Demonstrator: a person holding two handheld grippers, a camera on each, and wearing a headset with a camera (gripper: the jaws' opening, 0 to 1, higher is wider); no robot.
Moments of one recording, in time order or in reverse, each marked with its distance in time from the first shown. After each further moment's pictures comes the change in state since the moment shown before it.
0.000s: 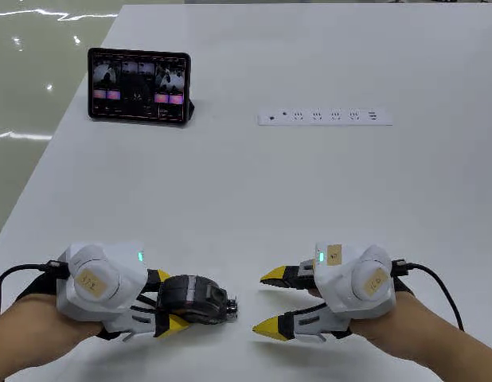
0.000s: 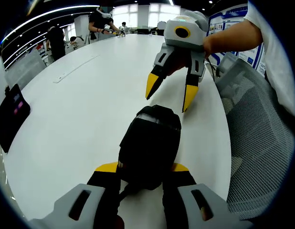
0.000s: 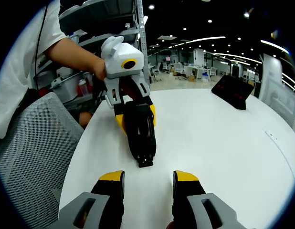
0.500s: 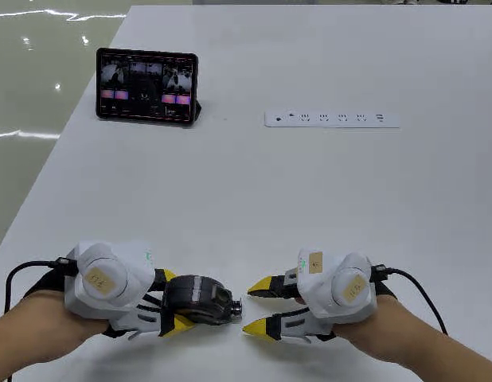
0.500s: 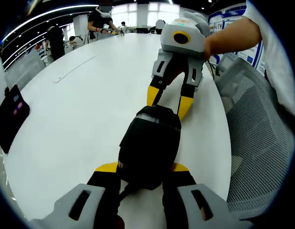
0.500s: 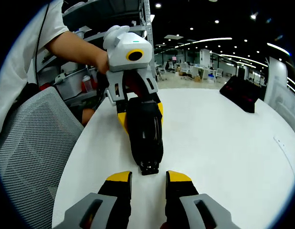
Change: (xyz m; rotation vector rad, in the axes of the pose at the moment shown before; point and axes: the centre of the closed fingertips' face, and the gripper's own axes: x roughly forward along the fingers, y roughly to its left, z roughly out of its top) left arm 0.001 0.000 0.000 0.005 0.009 -0.002; right arm 0.024 0.006 0.001 -0.039 0.011 0.040
